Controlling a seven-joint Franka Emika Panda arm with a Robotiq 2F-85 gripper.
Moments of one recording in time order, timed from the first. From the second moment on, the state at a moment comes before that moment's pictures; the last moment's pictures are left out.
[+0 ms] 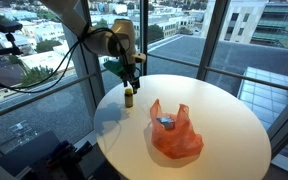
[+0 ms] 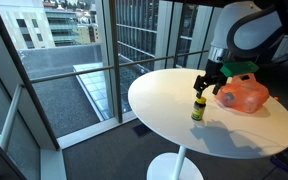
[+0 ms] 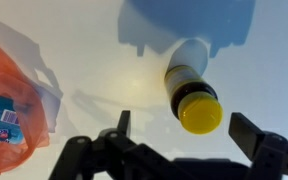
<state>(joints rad) 0.10 0.27 0.01 -2.13 -0.05 2.41 0.35</state>
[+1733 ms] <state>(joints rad) -0.02 -0.17 -0.03 -2.15 -0.07 1.82 0.18</state>
